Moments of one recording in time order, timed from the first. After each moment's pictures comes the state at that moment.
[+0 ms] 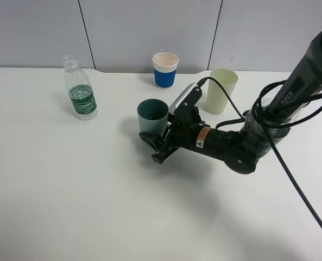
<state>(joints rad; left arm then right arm) -0.01 -0.01 -0.50 0.00 1.05 0.00 0.56 2.22 -0.74 -0.35 -1.14 -0.14</state>
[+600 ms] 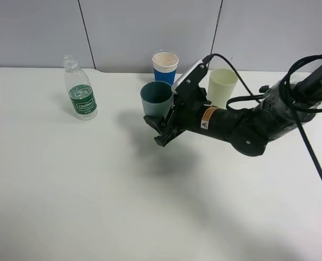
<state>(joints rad) -0.01 -0.01 -0.50 0.00 1.05 0.00 0.56 2.01 -0.74 -0.29 -0.90 -0.14</state>
